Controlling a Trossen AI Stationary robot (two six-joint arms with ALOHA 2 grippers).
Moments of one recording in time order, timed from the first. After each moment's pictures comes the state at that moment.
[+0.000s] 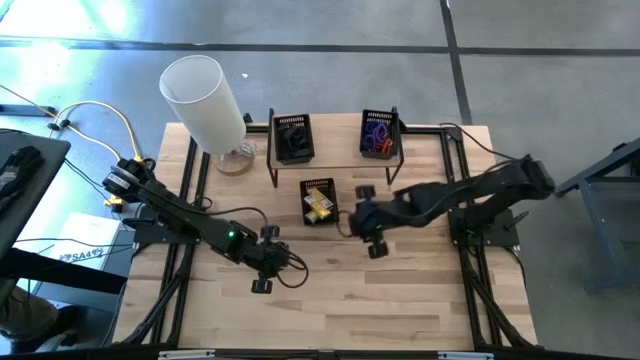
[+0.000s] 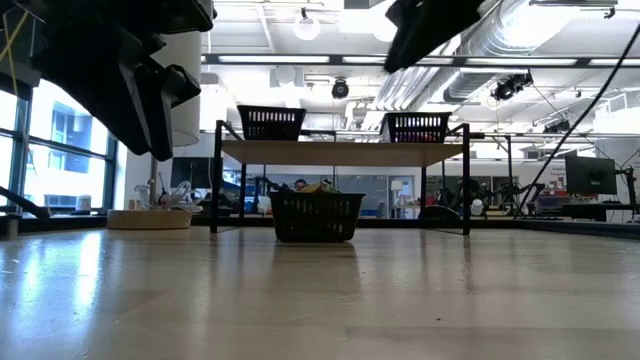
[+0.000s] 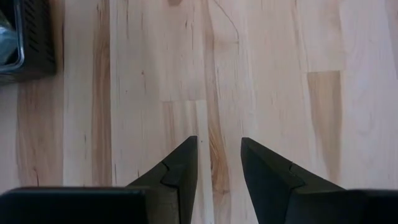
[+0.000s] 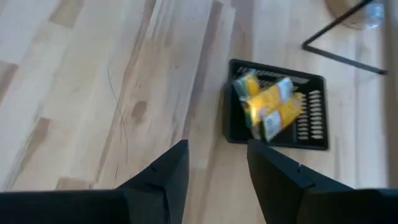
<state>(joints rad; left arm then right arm) -0.47 1.49 0.97 -0.50 -0.19 -0.37 0.22 1.50 1.28 -0.72 0.21 -0.10</state>
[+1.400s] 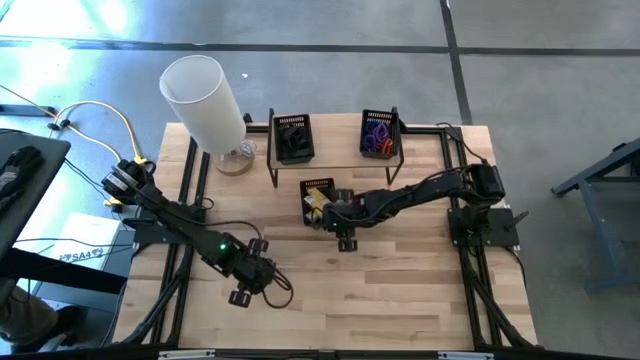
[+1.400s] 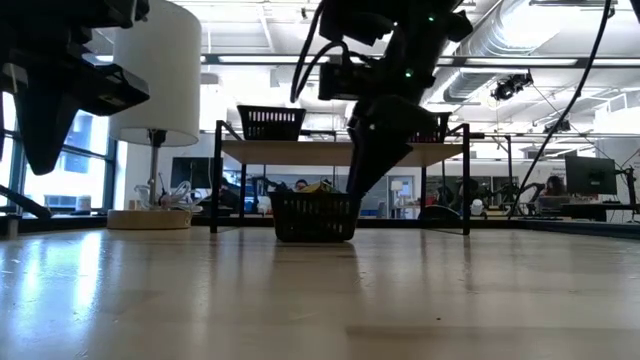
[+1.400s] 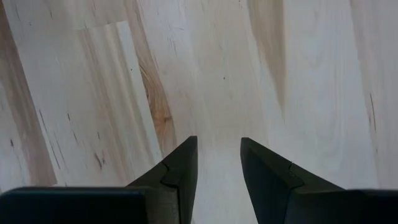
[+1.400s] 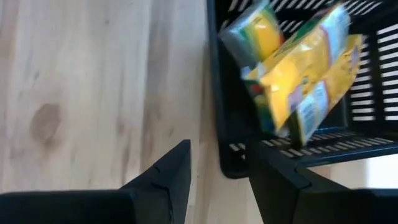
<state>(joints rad) -0.59 1.49 0.97 -0.65 -0.06 -0.36 0.08 1.87 1.28 -0.54 0.18 -0.03</state>
